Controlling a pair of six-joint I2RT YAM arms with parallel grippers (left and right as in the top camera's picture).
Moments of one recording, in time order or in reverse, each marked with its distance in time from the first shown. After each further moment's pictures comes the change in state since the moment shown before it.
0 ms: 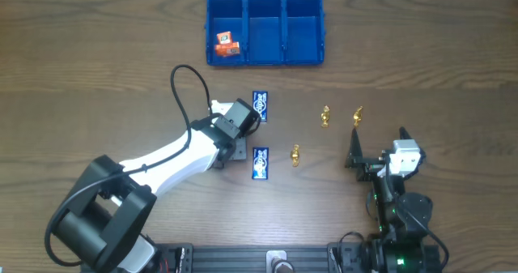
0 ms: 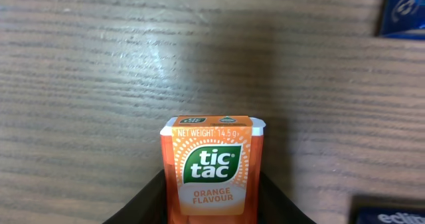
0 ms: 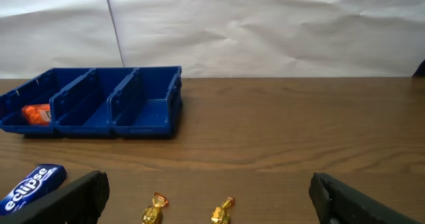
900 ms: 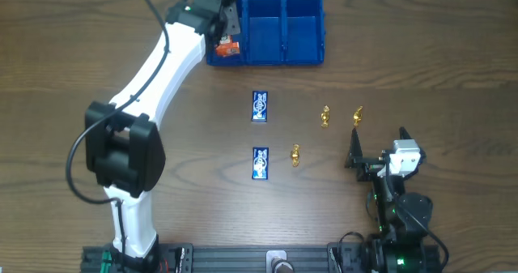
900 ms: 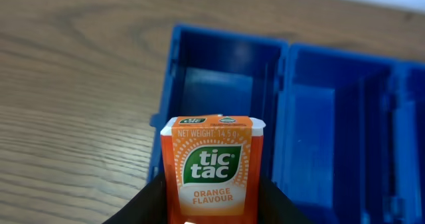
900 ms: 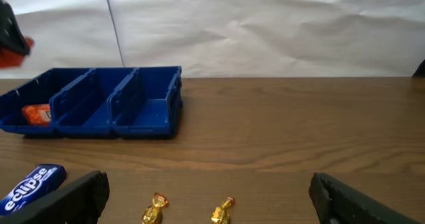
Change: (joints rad) left arm 0.304 0.411 0.996 -0.179 -0.052 0.237; right arm 0.000 0.000 0.000 0.000 0.000 0.000
